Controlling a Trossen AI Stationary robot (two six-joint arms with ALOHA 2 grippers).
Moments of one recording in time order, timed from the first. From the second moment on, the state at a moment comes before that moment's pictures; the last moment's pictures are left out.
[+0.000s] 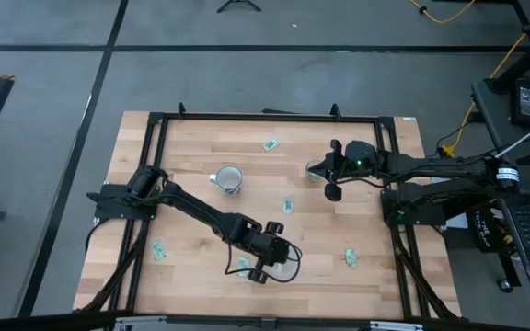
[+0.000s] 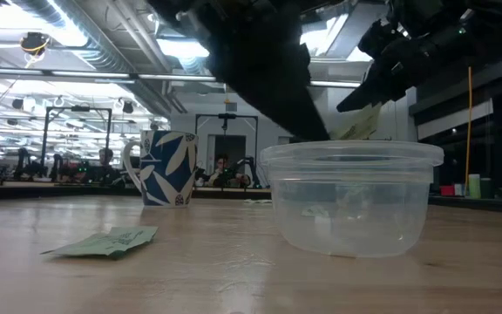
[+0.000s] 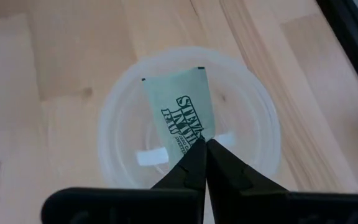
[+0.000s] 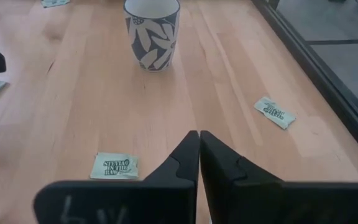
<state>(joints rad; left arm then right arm) -0.36 2.05 1.50 -0.39 -0.04 -0.06 -0.24 1.03 0.54 0.00 -0.05 -0.11</state>
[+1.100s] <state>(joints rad) -0.37 1.96 1.50 -0.47 -0.08 0.01 -0.24 1.03 0.54 -0.01 -0.05 -0.08</state>
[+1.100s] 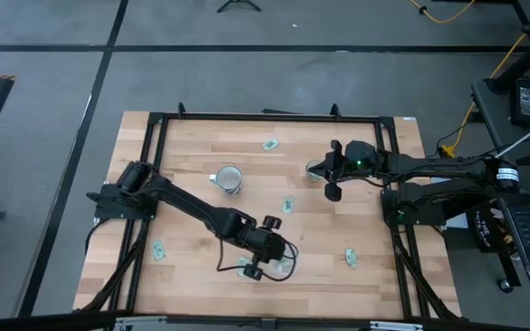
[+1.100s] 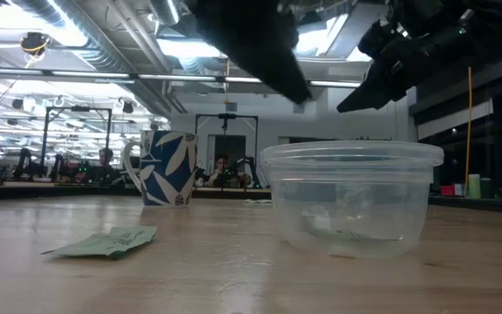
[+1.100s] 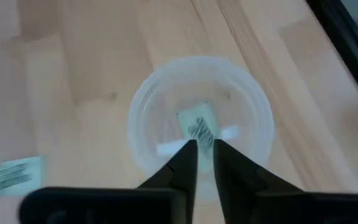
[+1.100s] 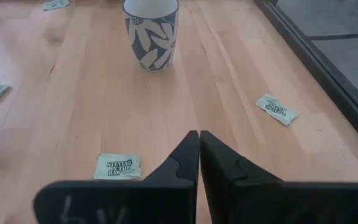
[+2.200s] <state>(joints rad) -0.29 1.24 0.47 0.07 -0.27 -0.12 -0.08 1.24 0.54 0.11 -0.05 -0.09</state>
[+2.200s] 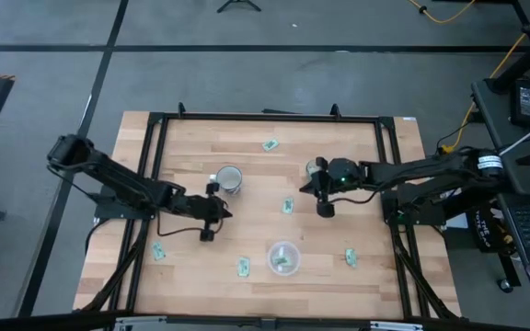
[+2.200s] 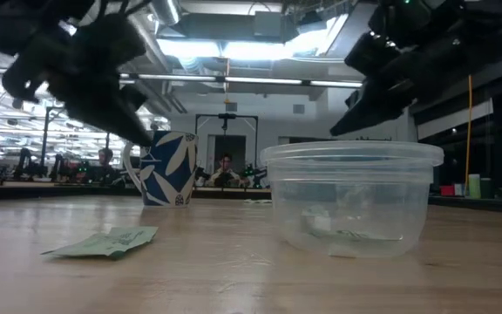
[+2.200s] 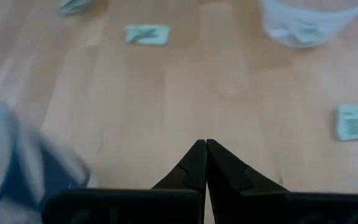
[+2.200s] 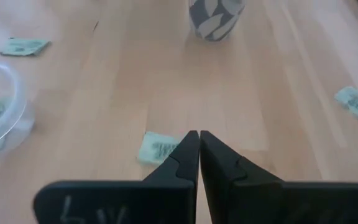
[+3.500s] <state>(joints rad) -0.13 1.10 0.32 0.24 -0.03 0.04 -0.46 1.93 1.50 -0.49 -0.18 -0.37</state>
